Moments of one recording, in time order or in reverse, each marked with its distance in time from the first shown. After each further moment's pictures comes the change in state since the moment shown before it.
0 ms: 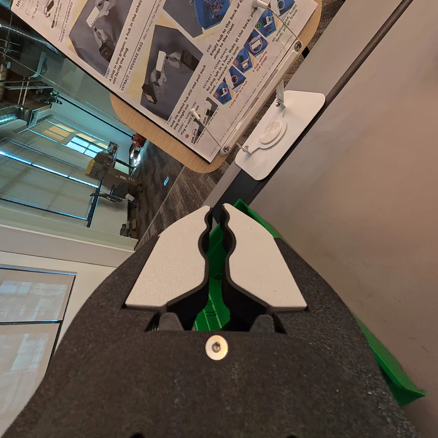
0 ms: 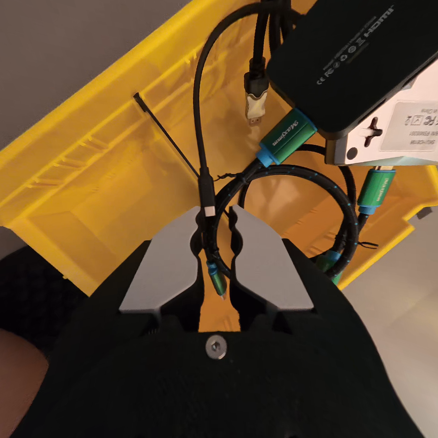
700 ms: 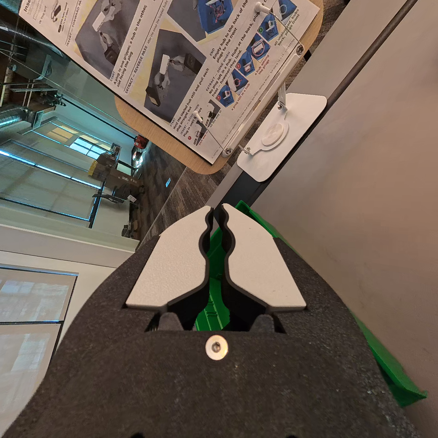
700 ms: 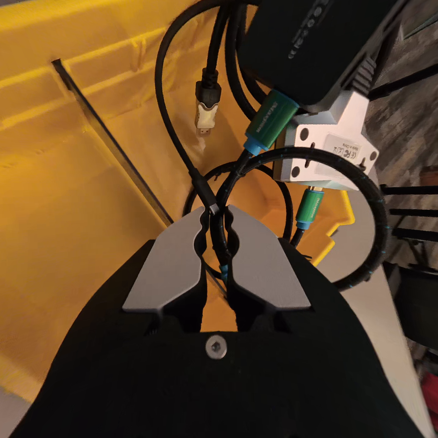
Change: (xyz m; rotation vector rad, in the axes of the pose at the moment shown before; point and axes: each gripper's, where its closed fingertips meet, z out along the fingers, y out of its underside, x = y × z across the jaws) left arm -0.002 -0.002 -0.002 0.008 -0.008 0.000; right arm 0.043 -0.007 0.013 0.076 0.238 -0.196
